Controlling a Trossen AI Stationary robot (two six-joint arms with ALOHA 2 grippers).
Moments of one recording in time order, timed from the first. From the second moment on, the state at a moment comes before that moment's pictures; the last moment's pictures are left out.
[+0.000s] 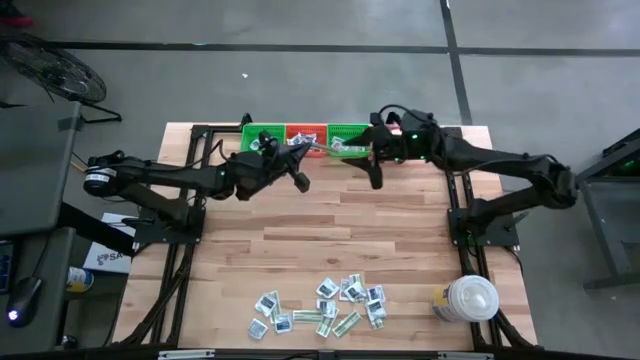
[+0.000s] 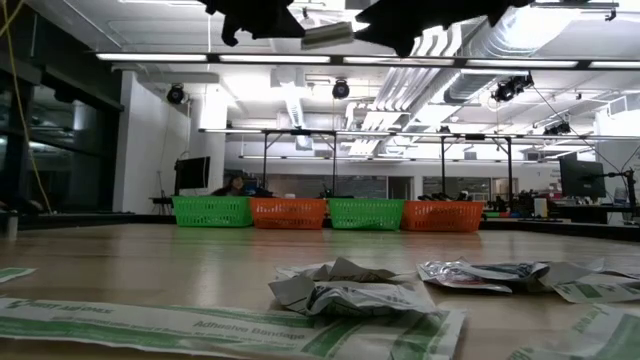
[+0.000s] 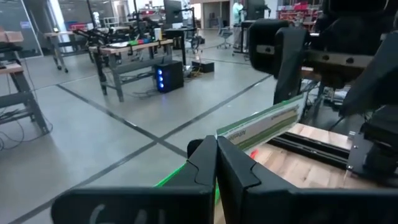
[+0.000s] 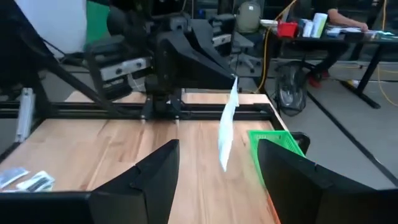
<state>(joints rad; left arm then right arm) 0.03 1.29 0.94 0.34 -0.67 0.00 -0.38 1.25 1.02 0.04 -0.32 -0.10</state>
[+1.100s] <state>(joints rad) 0.03 1.29 0.94 0.31 -0.65 0.03 -0.33 1.35 1.02 0.19 -0.21 -0.06</state>
